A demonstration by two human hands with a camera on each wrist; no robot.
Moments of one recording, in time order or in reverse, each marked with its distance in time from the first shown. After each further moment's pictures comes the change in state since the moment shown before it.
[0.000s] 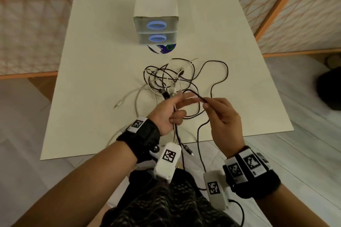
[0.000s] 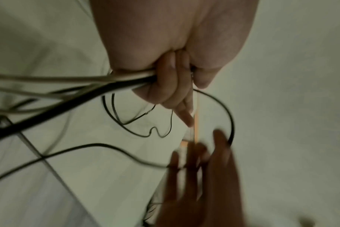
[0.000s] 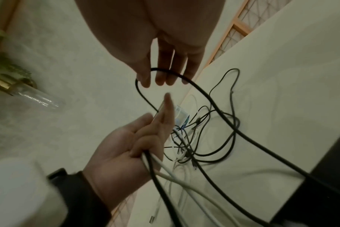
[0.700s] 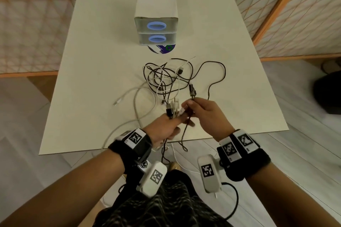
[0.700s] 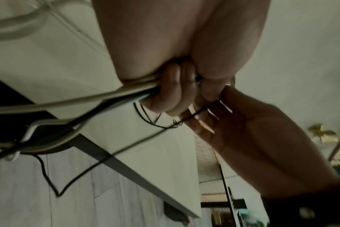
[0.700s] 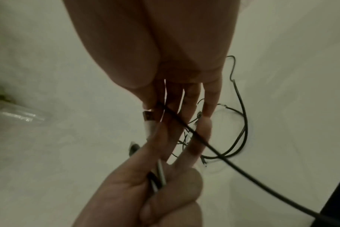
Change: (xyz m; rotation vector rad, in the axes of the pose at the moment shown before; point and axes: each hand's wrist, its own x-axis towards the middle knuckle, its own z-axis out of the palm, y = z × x) left_hand -0.026 -0.034 -0.010 0.651 0.008 0.069; right_hand 0.017 -0.011 0.012 0.077 -0.382 0.290
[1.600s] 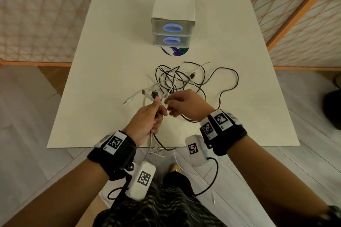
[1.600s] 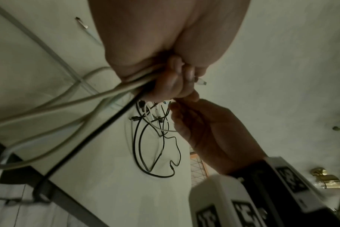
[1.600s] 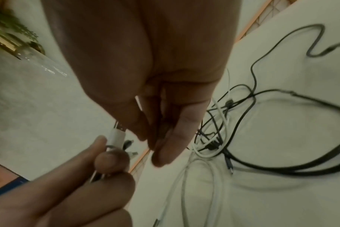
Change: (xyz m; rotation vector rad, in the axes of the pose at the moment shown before) left_hand -0.027 0.007 -0.052 -0.295 0.364 0.028; right_hand 0.063 -0.030 0.047 -0.329 -0.362 0.013
